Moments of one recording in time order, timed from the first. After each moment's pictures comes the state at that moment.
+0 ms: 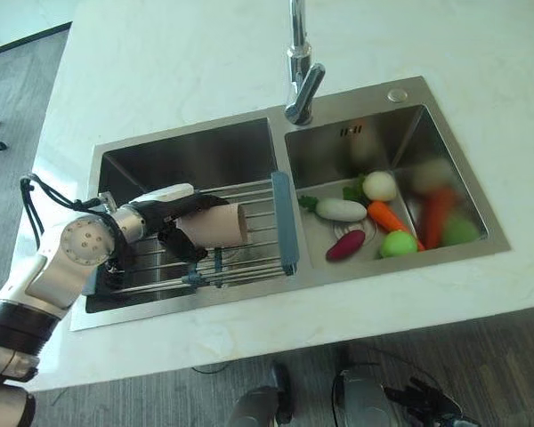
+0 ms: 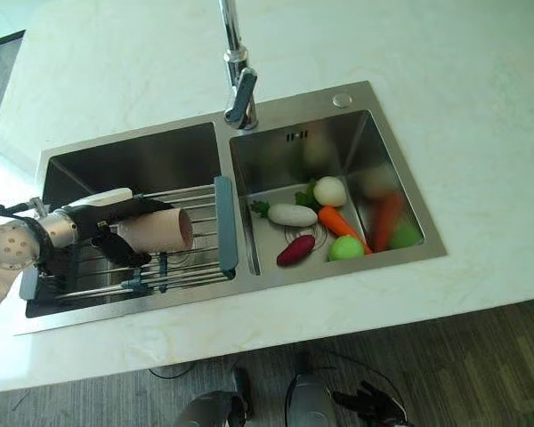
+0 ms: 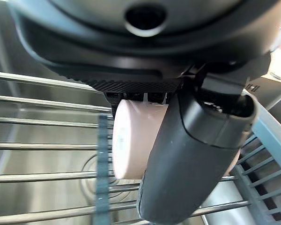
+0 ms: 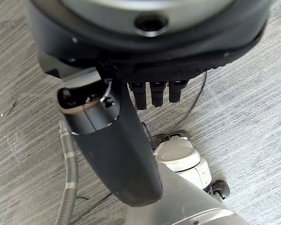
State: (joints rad) left arm -0.50 1.08 -0.28 0.15 0.06 -0.07 -0.51; right arm -0.01 -0.37 -0.01 1.16 0.49 -0.03 0.14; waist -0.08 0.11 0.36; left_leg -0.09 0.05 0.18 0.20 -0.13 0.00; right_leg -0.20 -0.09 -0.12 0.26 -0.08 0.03
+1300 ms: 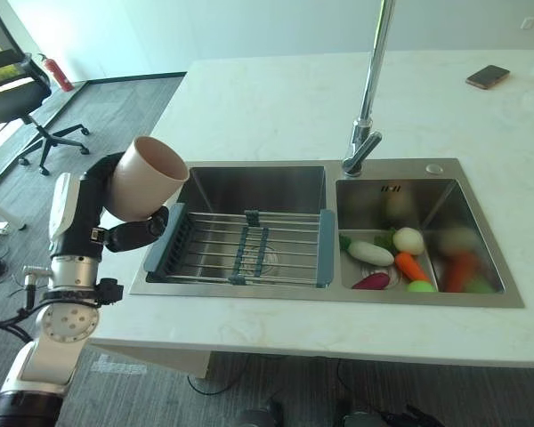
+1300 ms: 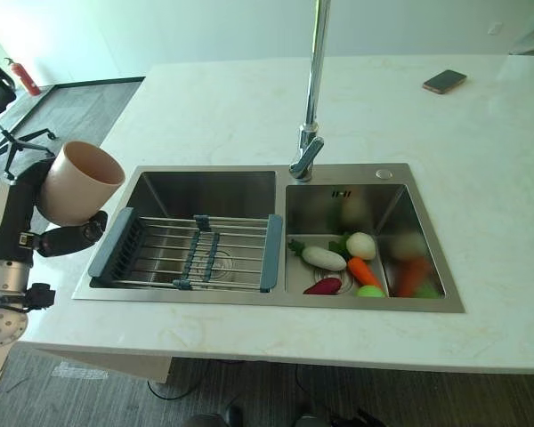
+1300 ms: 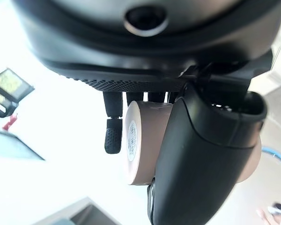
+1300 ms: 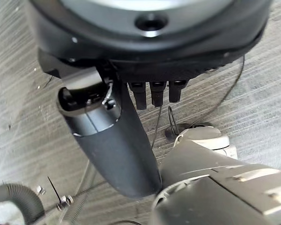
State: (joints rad) left arm 0.05 0.80 0.17 0.04 0.07 -0.33 0.35; right arm 0.06 -0.30 0.01 1.21 0.46 -0.04 0.11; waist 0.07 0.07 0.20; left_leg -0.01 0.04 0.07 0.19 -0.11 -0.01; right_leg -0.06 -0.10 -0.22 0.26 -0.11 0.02
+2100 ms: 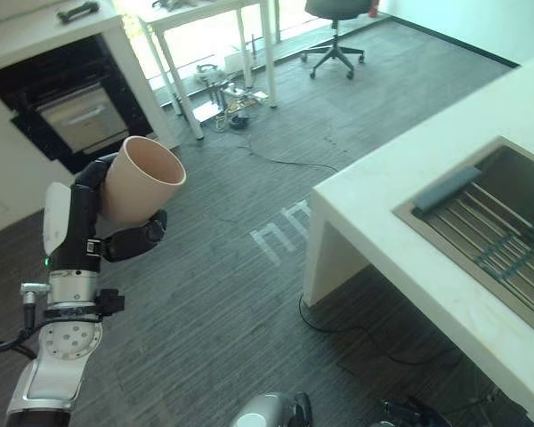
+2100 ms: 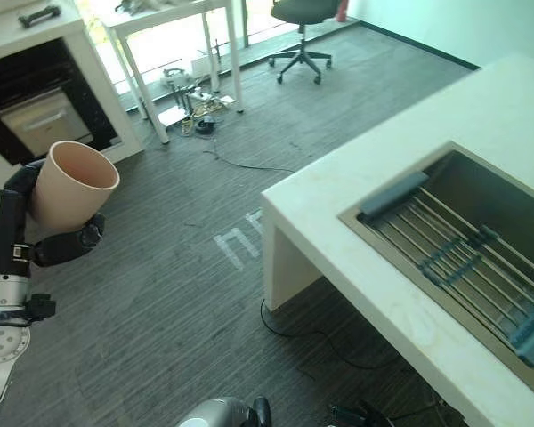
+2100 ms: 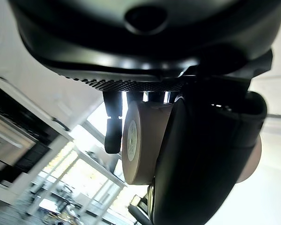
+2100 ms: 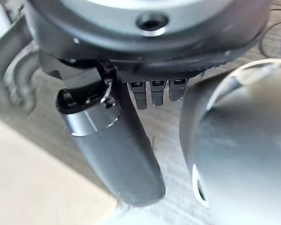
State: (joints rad) left arm -0.01 0.73 0.18 0.05 0.11 -0.39 0.31; right arm 0.04 -0.22 -0.11 1.17 0.48 -0.04 0.03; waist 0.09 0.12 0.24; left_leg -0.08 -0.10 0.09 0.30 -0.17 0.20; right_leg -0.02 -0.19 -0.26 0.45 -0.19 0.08
